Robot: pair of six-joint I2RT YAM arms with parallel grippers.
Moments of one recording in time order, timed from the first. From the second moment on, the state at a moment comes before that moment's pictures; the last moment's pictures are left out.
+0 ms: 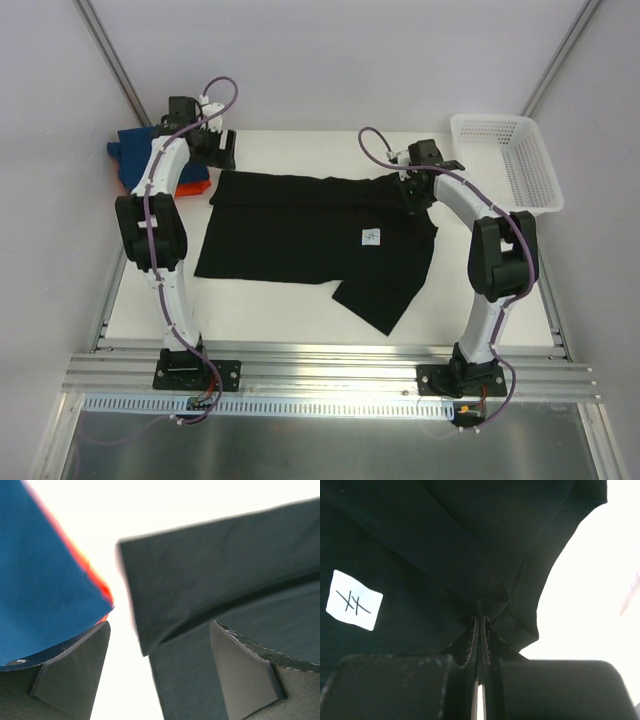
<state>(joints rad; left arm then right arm) 0.08 2.11 1.89 -0.71 0.30 0.24 0.25 1.92 1.50 -0.67 0.02 -0.22</state>
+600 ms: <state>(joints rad) -0.08 2.39 2.16 -0.78 0.46 0.08 0.24 1.87 1.50 -0.69 0.02 -0.21</state>
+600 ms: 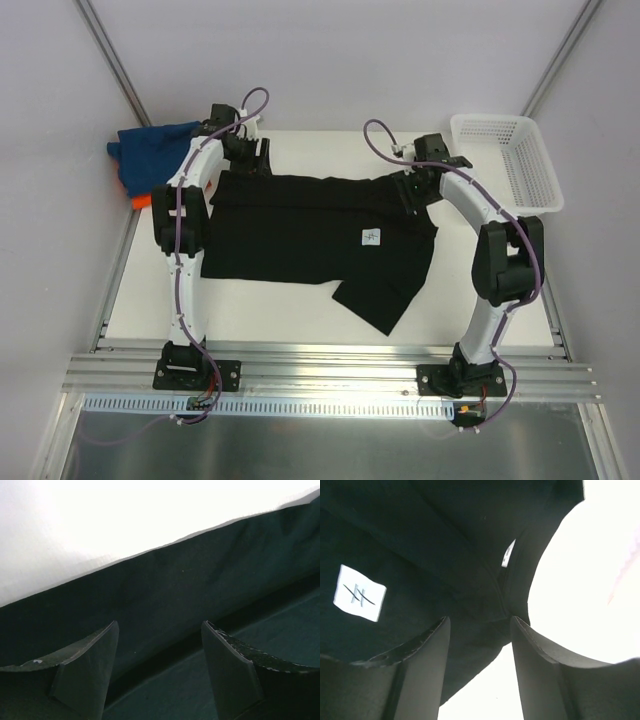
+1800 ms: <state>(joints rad) -0.08 2.36 2.03 -0.79 0.57 0.00 0.31 2.19 1.77 -0.72 -0.29 0.14</state>
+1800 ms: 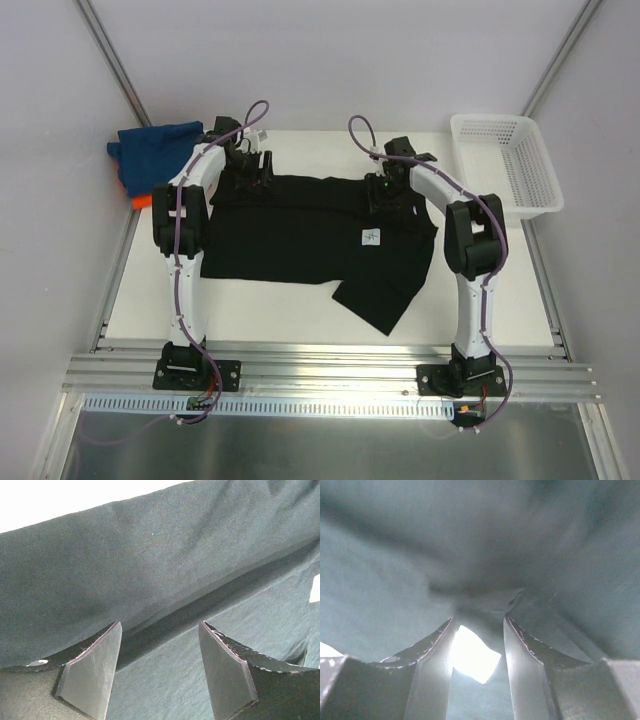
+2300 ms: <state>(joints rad) -0.08 2.33 2.02 -0.79 0.59 -0.02 0.42 1.86 1.48 -0.79 -0.34 0.23</state>
